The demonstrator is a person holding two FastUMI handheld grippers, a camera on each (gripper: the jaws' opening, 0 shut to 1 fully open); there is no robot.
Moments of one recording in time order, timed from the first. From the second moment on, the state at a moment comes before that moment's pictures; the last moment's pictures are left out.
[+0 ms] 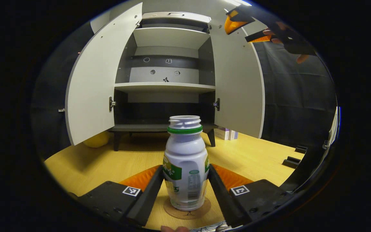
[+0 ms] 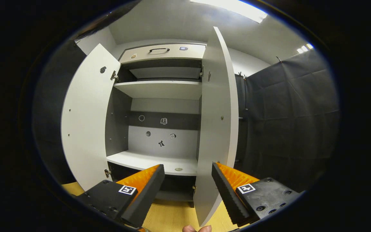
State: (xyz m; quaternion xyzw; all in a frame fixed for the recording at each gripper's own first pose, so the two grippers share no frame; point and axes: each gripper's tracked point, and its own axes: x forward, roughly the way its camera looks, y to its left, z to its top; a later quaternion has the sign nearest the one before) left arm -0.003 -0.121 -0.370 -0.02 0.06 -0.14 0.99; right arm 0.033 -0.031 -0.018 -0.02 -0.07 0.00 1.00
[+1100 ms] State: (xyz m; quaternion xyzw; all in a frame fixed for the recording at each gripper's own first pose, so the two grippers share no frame) left arm -0.022 0.012 -0.125 -0.08 0.04 -0.02 1.00; right arm 0.009 -0.042 0.011 0.01 -0.04 0.03 1.00
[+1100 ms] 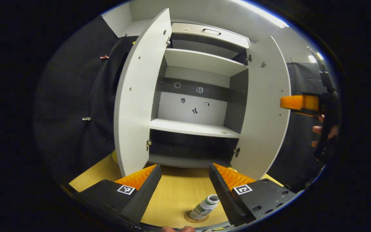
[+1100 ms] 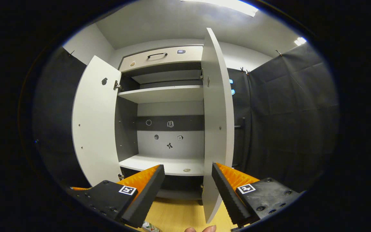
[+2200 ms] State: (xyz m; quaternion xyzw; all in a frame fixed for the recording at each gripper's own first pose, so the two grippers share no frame) left arm 0.041 0.036 -0.014 -0.03 0.00 0.08 1.00; right arm 0.064 -0.138 0.029 0.07 0.00 0.06 1.00
